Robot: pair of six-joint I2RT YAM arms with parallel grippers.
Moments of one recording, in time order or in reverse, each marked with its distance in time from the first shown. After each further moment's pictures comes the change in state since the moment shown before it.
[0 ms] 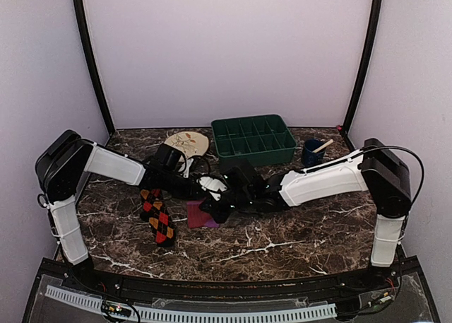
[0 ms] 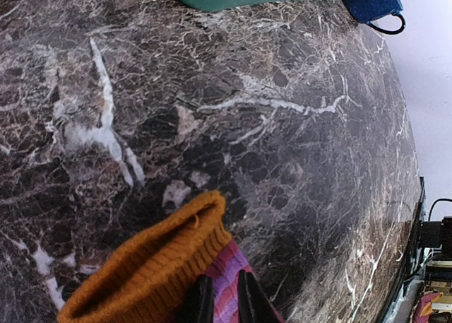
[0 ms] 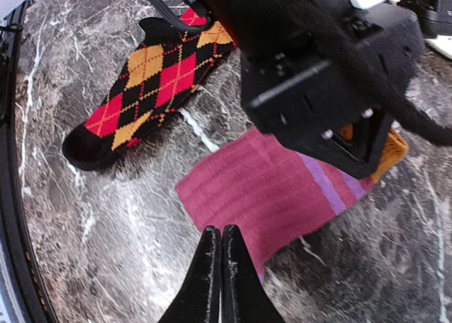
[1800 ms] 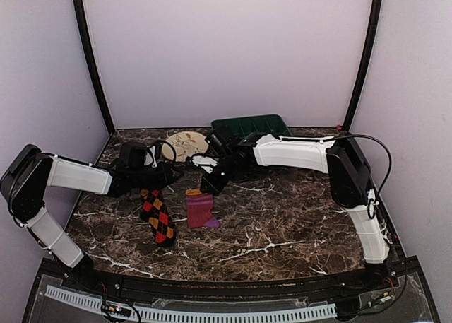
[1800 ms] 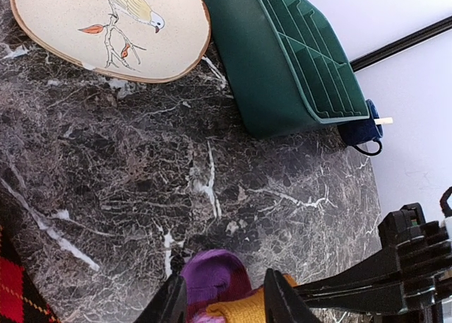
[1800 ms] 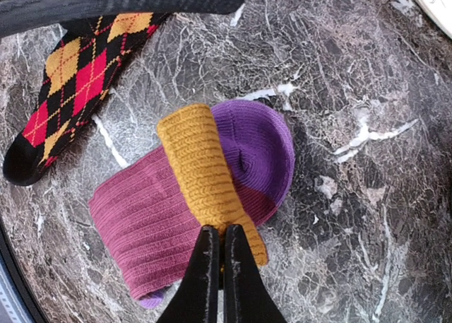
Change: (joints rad) left arm 0.134 -0.311 -0.290 0.240 -0.151 -0.222; right arm -0.168 0.345 0.680 -0.653 -0.168 -0.150
